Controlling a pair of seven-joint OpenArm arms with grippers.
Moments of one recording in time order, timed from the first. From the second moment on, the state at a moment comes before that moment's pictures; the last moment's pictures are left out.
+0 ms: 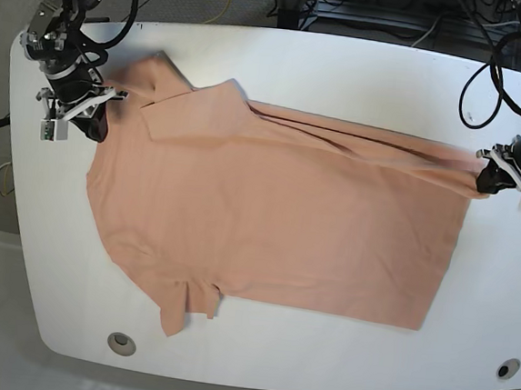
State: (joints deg) left arm 8.1 -31.0 -25.4 82.4 -45.9 -32.9 49.4; right arm -15.9 11.5 31.9 98.5 30.1 30.1 -42.7
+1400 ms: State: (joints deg) left arm 4.4 -31.1 -23.3 80.9 -40.0 -30.5 48.3; right arm -11.4 10.9 30.8 96.1 27.5 30.3 -41.1
